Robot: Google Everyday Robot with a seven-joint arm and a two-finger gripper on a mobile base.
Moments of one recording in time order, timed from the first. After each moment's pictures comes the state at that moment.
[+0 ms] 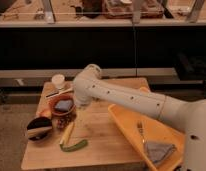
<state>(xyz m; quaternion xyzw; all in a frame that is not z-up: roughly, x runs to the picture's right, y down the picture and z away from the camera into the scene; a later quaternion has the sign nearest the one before) -0.112 0.102 0.742 -0.27 -0.16 -0.03 0.95</state>
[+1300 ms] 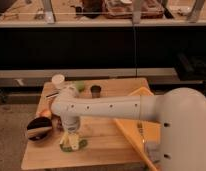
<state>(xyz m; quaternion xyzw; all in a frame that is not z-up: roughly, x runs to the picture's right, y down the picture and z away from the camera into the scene) -0.139 0.232 0.730 -0.37 -0.05 -0.07 0.92</state>
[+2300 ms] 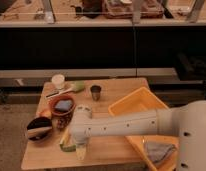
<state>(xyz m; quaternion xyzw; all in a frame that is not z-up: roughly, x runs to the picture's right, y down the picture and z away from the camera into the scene) -0.113 0.283 0.760 -0.32 -0.10 -0.02 0.94</state>
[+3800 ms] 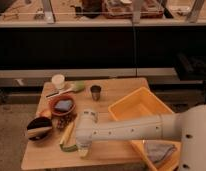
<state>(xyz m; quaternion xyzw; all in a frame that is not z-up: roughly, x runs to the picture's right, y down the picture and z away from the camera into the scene) -0.108 0.295 0.779 -0.32 -0.11 0.00 0.94</state>
